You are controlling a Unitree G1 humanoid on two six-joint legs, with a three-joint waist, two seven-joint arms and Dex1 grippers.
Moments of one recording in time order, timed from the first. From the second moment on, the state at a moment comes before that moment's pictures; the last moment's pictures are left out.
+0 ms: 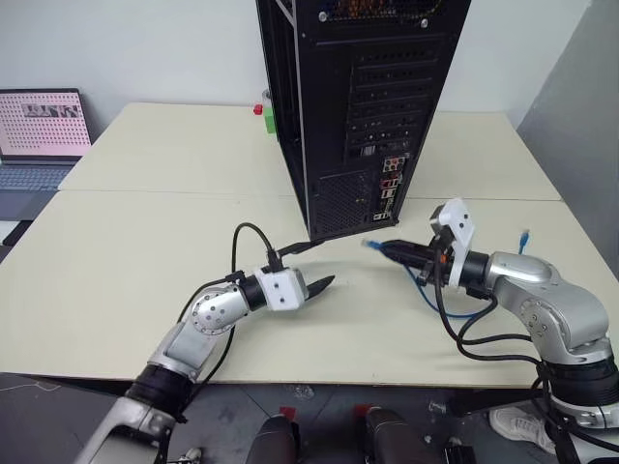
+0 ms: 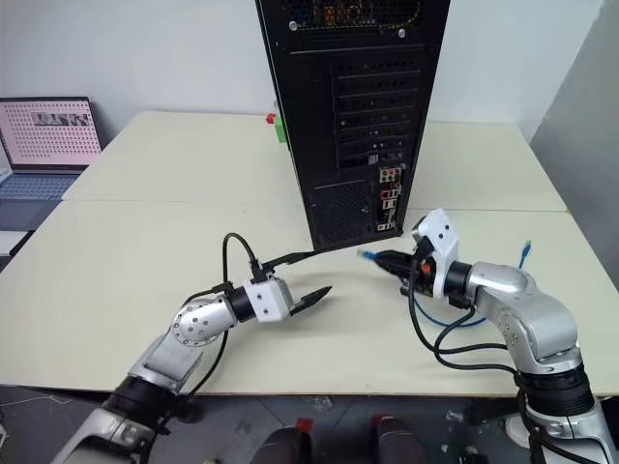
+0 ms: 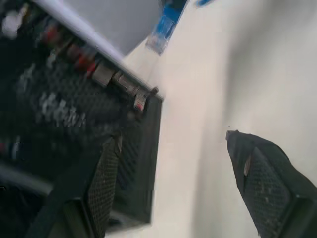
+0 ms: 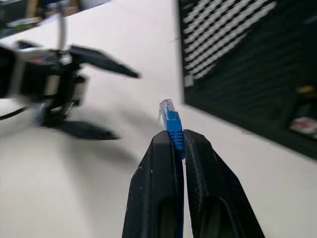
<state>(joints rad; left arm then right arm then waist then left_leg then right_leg) -0.32 0.52 -0.27 0.03 -0.05 -0.26 -0.58 -0.41 -0.52 -0.01 -0.36 0.45 0.76 0.62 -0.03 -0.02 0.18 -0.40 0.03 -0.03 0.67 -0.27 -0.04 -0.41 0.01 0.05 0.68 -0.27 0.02</state>
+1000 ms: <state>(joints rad) -0.46 0.51 -0.17 -0.35 -0.38 0.66 -0.56 -0.50 -0.05 0.02 -0.34 0.17 0.79 -0.02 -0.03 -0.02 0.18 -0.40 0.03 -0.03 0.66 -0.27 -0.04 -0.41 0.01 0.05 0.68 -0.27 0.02</state>
